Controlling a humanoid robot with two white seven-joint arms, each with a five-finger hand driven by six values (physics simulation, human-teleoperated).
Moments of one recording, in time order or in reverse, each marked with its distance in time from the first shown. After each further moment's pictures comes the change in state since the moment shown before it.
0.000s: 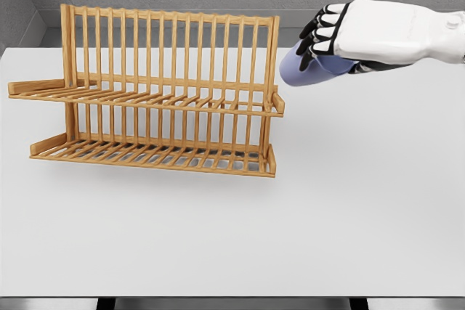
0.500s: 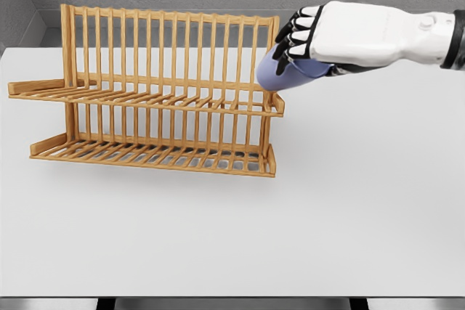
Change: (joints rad) left arm 0.000 0.000 0.000 0.000 0.000 0.000 0.000; right arm -0.029 0.069 0.037 -0.003 -0.002 0.000 0.000
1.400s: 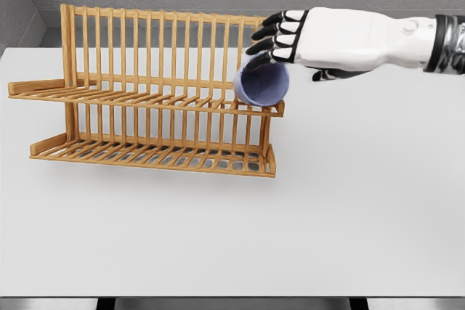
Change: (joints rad) left arm 0.000 0.000 0.000 0.000 0.000 0.000 0.000; right arm 0.021 0.034 -0.023 0.003 0.002 -0.001 0.000
